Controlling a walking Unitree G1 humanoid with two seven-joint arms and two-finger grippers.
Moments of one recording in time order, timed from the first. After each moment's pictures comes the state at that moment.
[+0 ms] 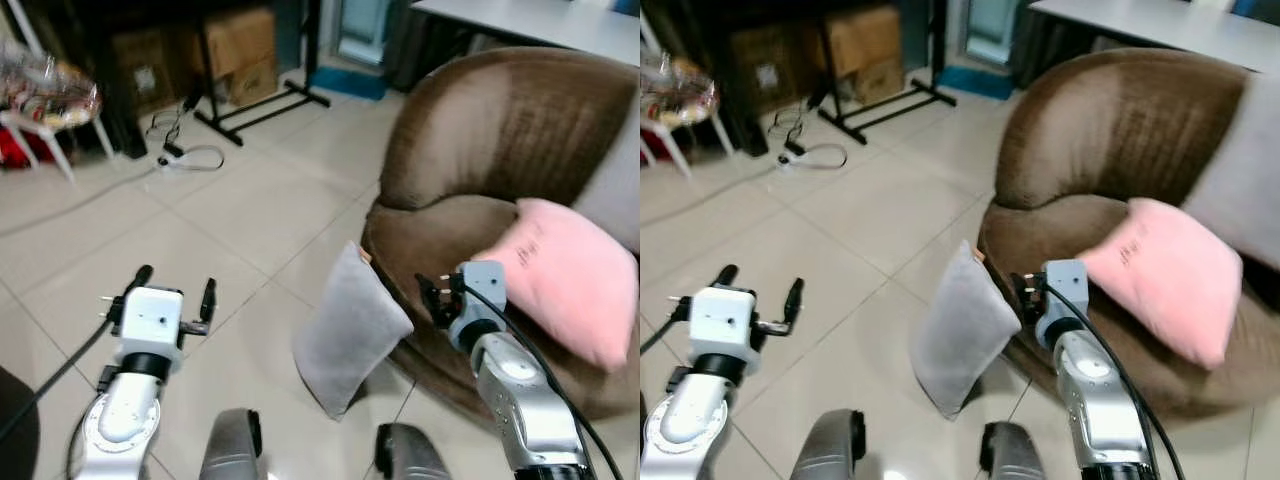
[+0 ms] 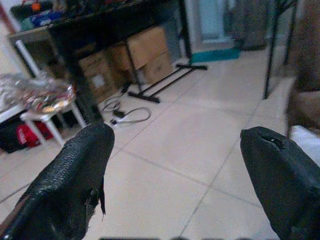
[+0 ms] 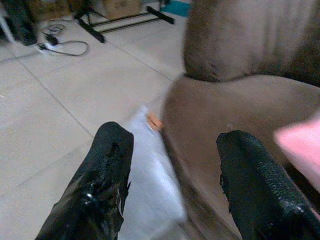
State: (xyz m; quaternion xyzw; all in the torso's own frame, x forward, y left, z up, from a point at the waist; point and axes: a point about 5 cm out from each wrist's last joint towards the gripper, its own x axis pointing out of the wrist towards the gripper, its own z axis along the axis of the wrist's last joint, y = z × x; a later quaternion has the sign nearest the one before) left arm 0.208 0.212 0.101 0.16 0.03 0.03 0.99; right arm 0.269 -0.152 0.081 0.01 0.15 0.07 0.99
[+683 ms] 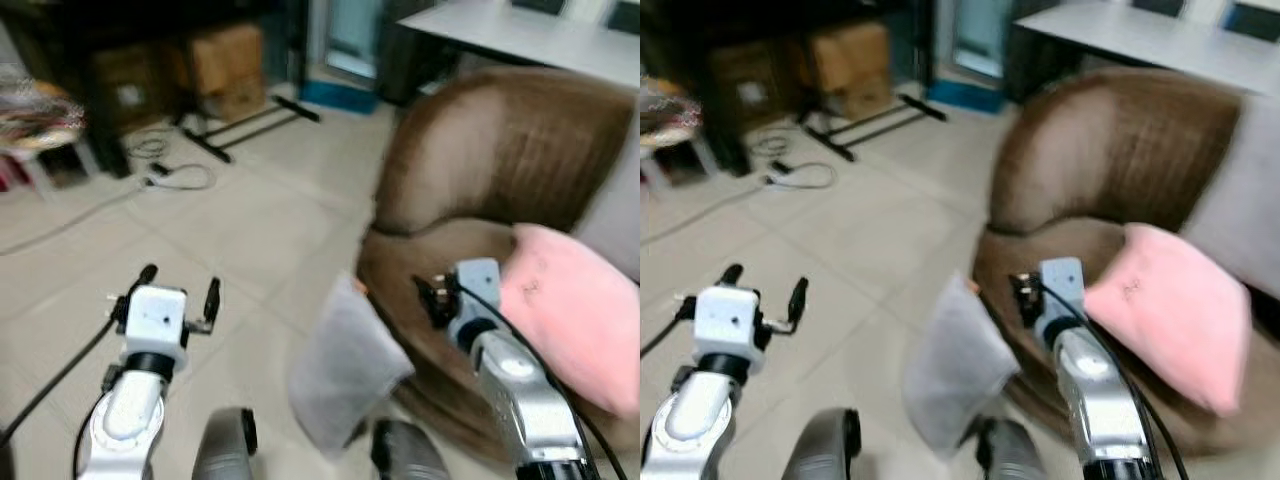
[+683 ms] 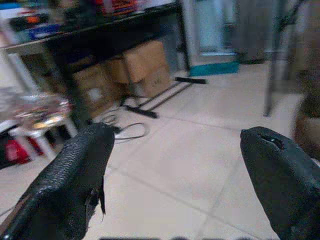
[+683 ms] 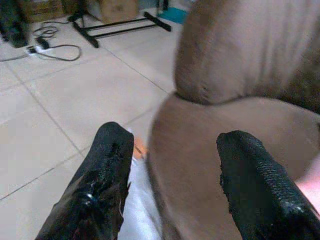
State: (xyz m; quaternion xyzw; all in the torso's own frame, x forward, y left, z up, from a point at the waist) left arm 0.215 0.202 0.104 0.15 0.01 0.01 0.99; right arm 0.267 -0.160 0.074 -0.02 0.16 0.07 0.98
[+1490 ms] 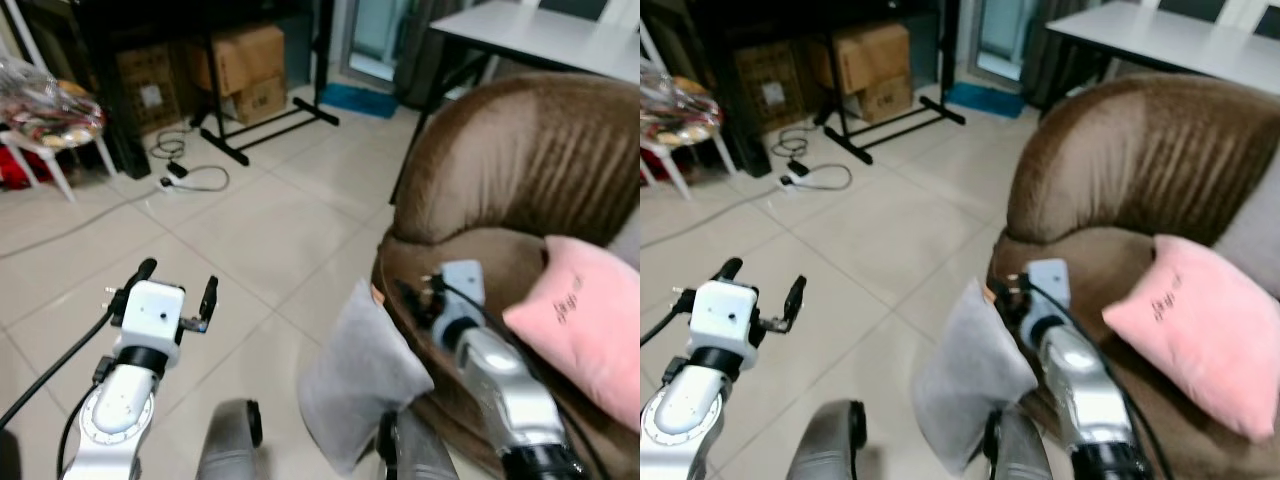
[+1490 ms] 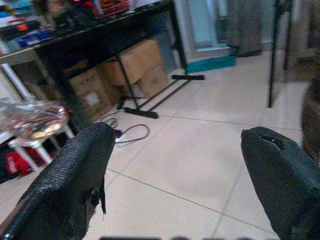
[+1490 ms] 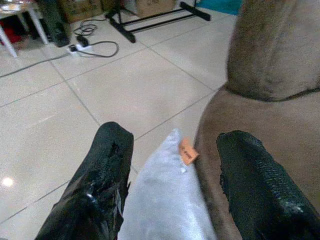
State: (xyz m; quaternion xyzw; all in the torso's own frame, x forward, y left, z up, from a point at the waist) left arm 0.222 0.205 0.106 0.17 0.02 -0.03 0.98; right arm 0.282 -0.150 0.058 0.02 0.19 0.12 0.97
